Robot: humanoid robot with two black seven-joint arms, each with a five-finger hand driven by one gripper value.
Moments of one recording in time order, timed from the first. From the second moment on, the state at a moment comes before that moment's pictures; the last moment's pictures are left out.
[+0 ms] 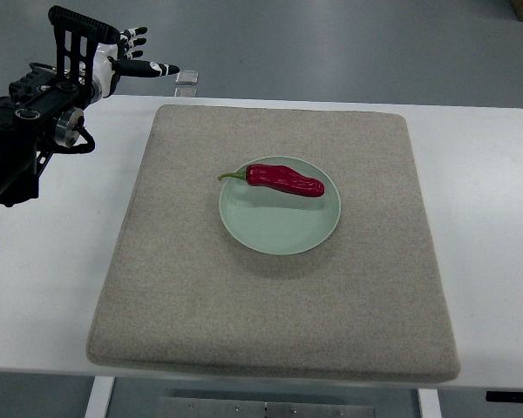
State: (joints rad) left arm -1.17 0.22 -0.18 -0.30 0.14 -0.02 -0.09; right arm -0.01 0.00 0.01 0.09 -0.13 0.24 0.12
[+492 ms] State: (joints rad) left arm -1.10 0.15 -0.54 -0.30 -0.02 -0.09 -0.18; right arm -0.01 0.00 0.01 0.09 -0.13 0.24 0.12
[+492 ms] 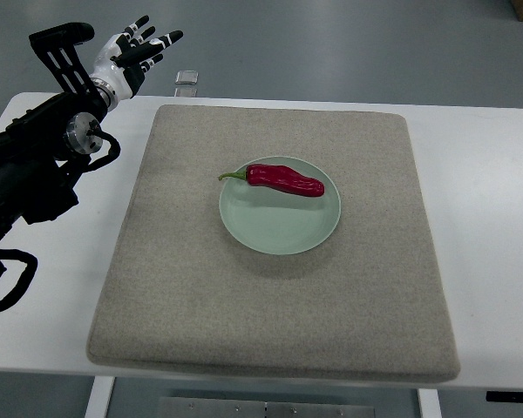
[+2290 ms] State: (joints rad) left arm -1.07 0.13 -0.63 -0.31 -0.10 -0.16 -0.19; right arm -0.02 0.00 0.01 0.15 -0.14 0.25 0.12
